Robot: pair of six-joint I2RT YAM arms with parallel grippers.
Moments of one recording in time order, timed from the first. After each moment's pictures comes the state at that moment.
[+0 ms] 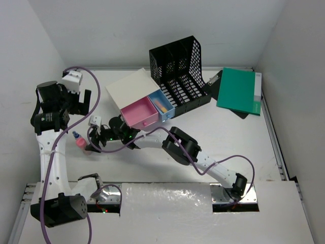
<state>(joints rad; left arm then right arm) 0.26 1.01 1.21 -0.76 0.13 0.41 1.10 2.66 1.99 0.57 -0.49 0.08</state>
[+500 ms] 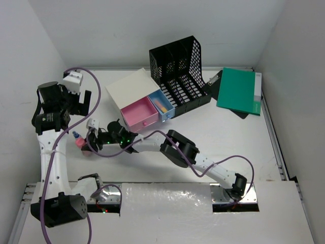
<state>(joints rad) 0.26 1.01 1.19 -0.74 0.11 0.43 1.13 2.70 2.03 0.65 -0.47 0.12</state>
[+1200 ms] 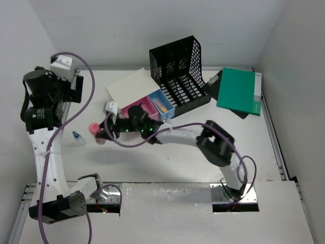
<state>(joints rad) 0.26 1.04 1.36 -0.74 0.09 0.42 1.08 2.13 1.46 0.63 -0.47 0.08</state>
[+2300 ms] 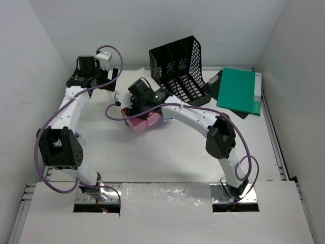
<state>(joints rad) 0.01 1.57 1.46 -0.51 0.12 0.24 0.90 2.12 1.96 -0.69 0.04 -0.59</state>
